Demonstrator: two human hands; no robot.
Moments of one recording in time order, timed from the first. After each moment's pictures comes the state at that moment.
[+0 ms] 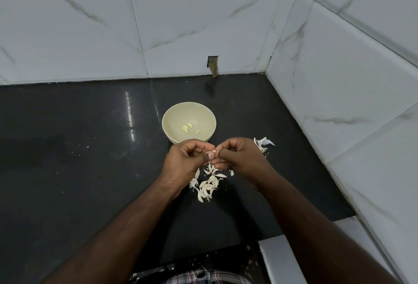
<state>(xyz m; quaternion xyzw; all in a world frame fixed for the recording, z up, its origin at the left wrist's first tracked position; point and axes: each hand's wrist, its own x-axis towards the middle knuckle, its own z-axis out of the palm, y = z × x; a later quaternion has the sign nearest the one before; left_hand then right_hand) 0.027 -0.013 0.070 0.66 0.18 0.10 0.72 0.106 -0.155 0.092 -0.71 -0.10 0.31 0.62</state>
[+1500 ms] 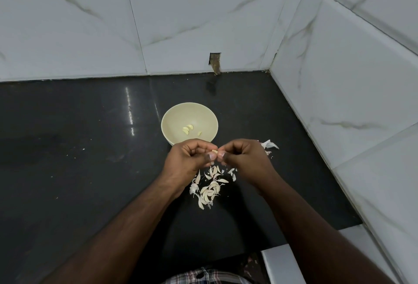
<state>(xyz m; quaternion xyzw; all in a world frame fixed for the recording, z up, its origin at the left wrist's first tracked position) 0.045 -0.003 0.058 0.62 0.17 0.07 0.77 0.121 -0.156 0.086 -0.79 -0.15 0.24 0.55</state>
